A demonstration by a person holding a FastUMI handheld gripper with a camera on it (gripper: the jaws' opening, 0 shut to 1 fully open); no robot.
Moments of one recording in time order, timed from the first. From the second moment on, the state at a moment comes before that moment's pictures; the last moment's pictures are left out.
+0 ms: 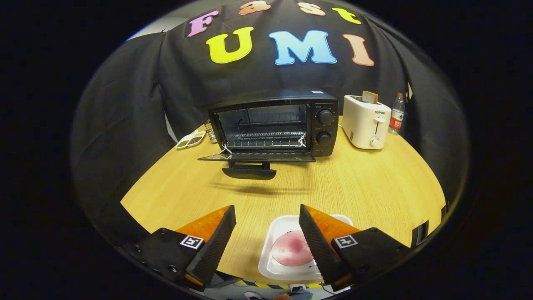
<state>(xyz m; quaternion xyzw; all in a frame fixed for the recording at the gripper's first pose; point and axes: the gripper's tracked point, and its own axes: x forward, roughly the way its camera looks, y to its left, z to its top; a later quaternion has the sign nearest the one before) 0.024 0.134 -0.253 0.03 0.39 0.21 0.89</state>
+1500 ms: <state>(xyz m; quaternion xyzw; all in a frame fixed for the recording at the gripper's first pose) -0.007 0.018 -0.345 0.18 0.69 0.18 0.68</state>
